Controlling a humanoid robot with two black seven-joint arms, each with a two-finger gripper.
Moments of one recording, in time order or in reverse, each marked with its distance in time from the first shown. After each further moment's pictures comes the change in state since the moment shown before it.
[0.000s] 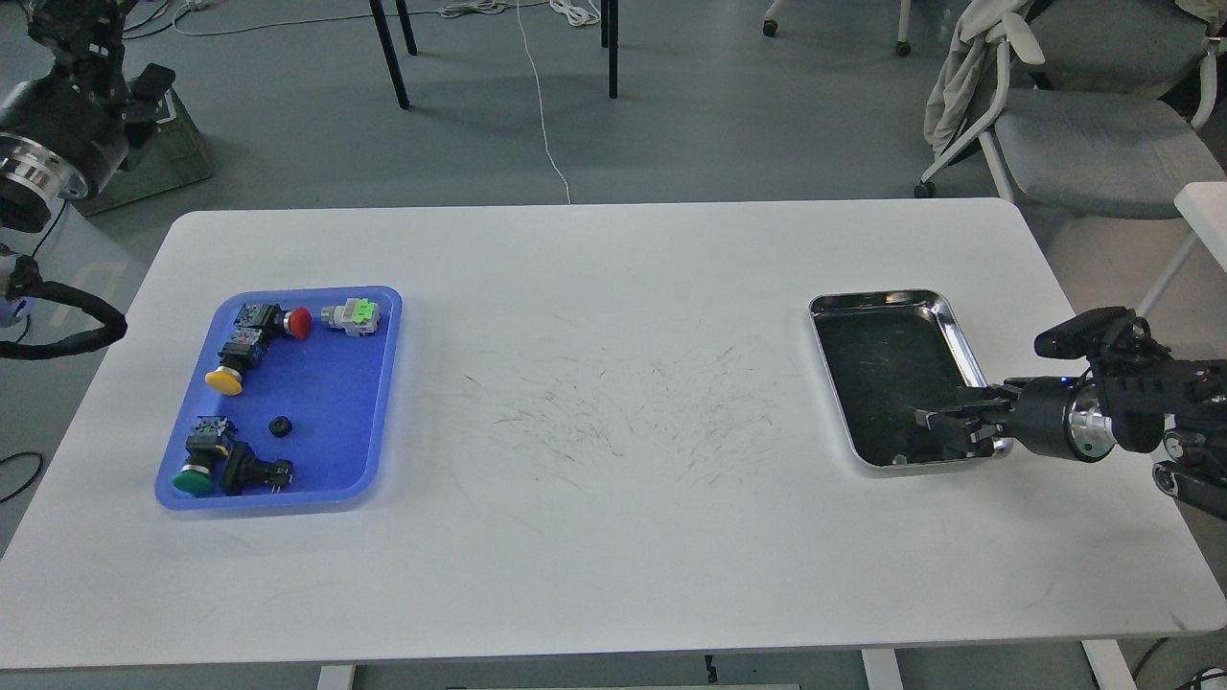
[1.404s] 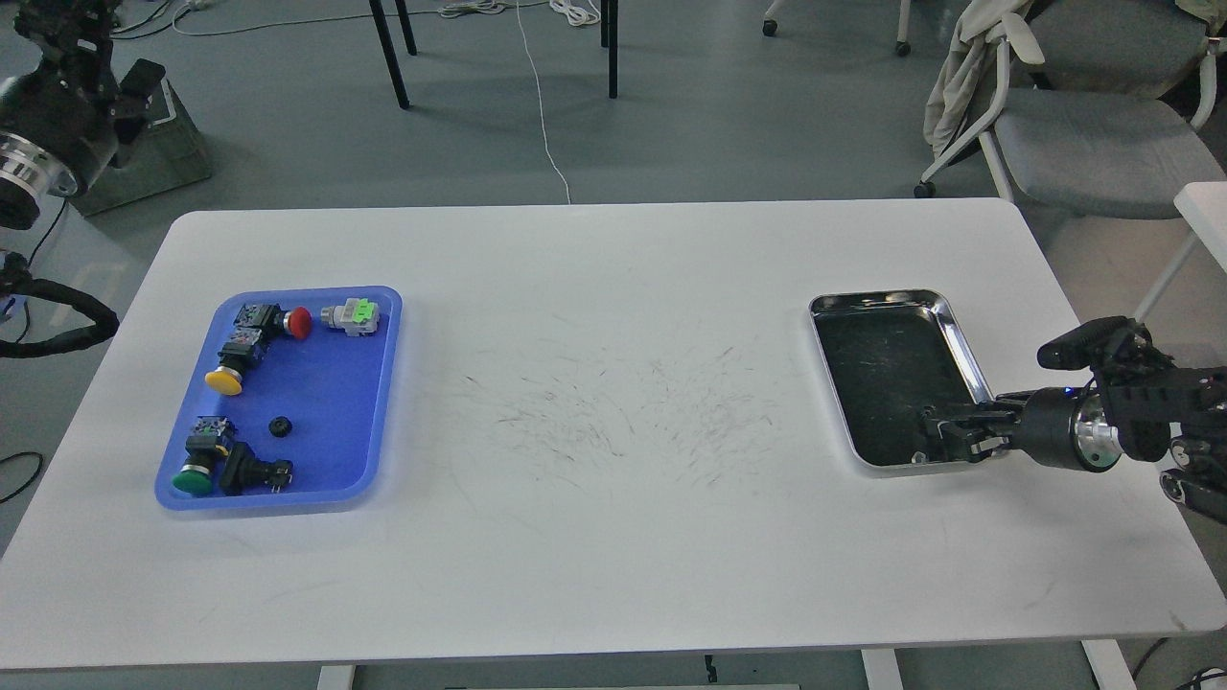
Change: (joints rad) left arm -0.002 0.010 -0.003 0.000 0.000 -0.002 0.000; right arm -0.003 0.001 -0.035 -0.024 -0.003 -0.002 0.031
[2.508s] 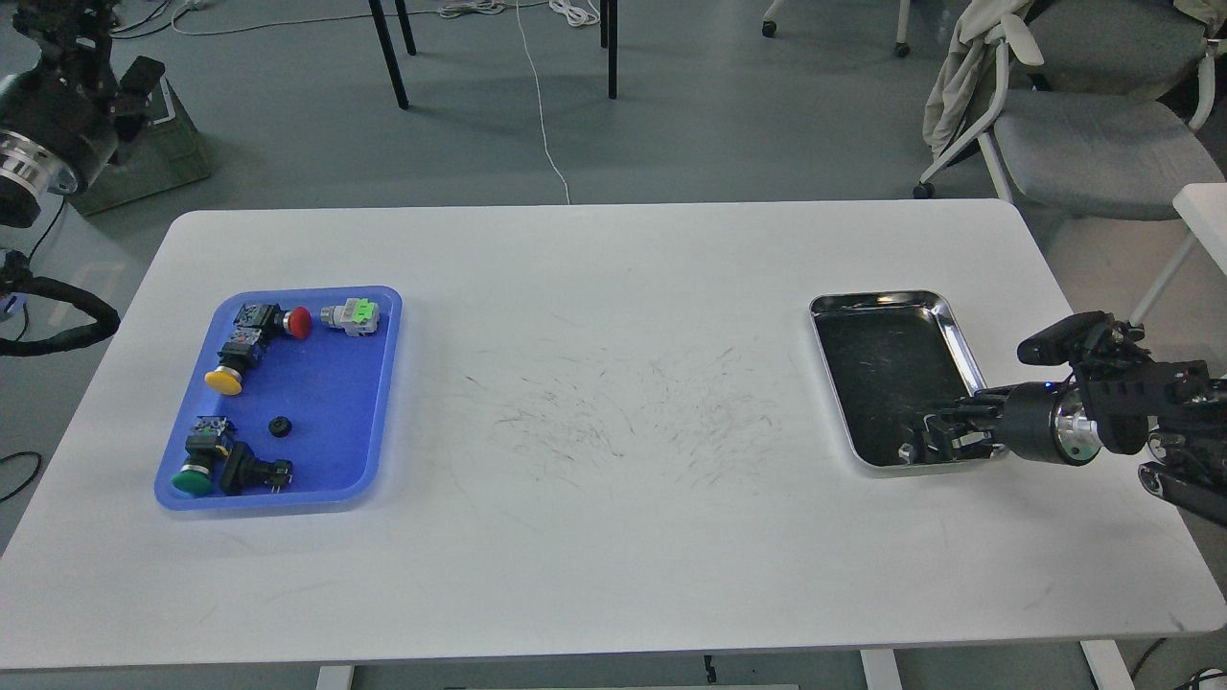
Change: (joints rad) left arm -0.002 -0.002 -0.003 0.000 -0.003 0.001 0.000; right arm 0.014 0.046 -0.010 -0.031 0.000 0.015 0.007
